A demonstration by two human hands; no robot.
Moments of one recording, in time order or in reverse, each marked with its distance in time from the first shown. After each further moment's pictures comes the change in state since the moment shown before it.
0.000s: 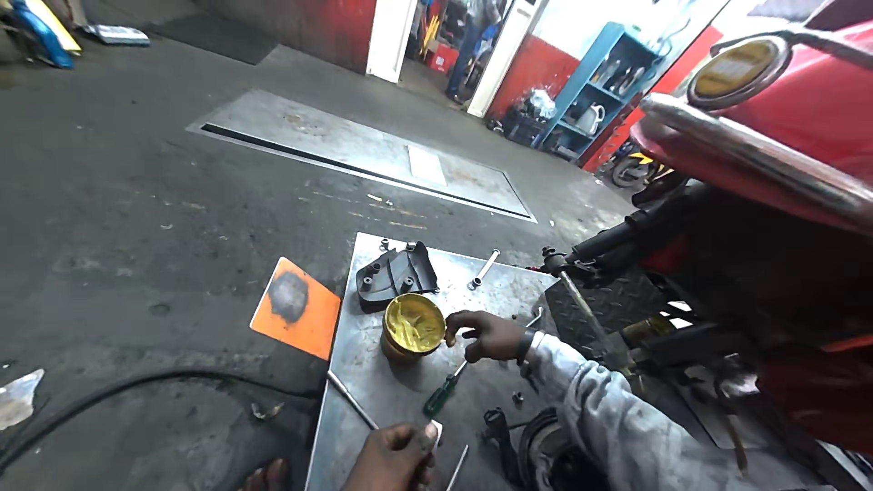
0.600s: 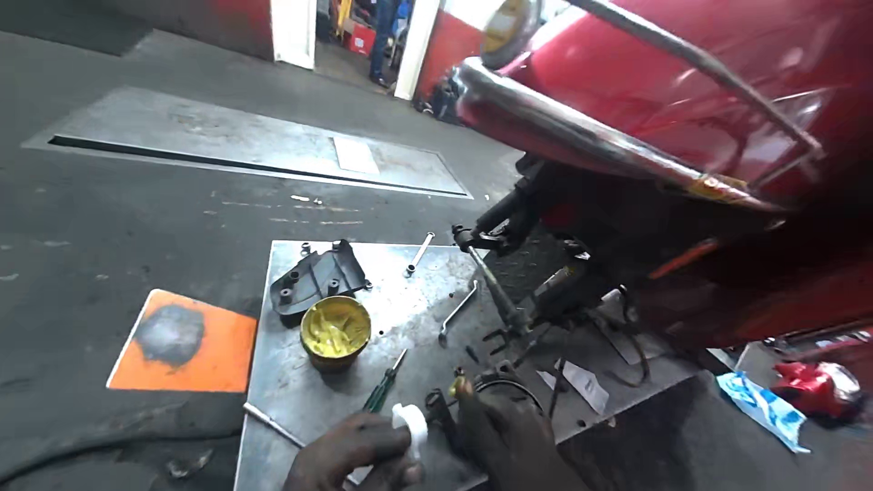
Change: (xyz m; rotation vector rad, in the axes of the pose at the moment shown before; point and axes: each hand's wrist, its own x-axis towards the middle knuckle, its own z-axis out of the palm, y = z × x) left_hand -0.033 0.047 0.042 0.339 -0.133 0.910; right_hand -0.215 -0.070 0.106 -0.325 0.669 -0.134
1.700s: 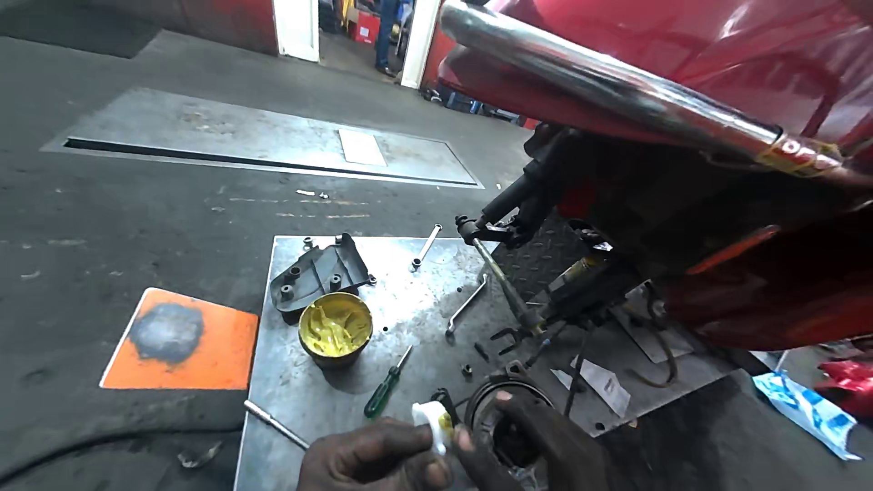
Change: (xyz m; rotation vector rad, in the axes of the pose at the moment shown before) left_hand 0.017 0.024 0.028 -0.272 0.078 -0.224; right_hand -0.016 0.018 0.015 -0.213 0.291 -0.044
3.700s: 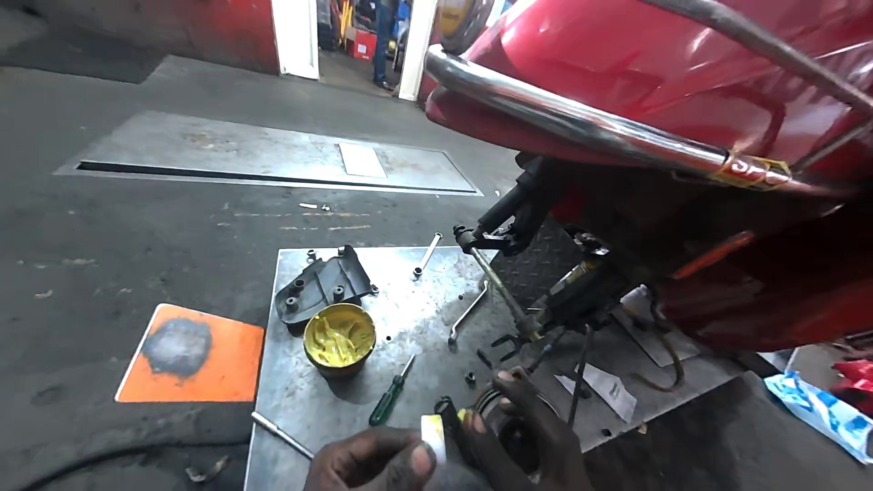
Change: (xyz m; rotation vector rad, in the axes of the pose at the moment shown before) left_hand -0.005 0.001 -0.009 -0.216 -0.032 -0.186; right_hand 0.010 0.002 -0.010 0.263 -0.133 0.002
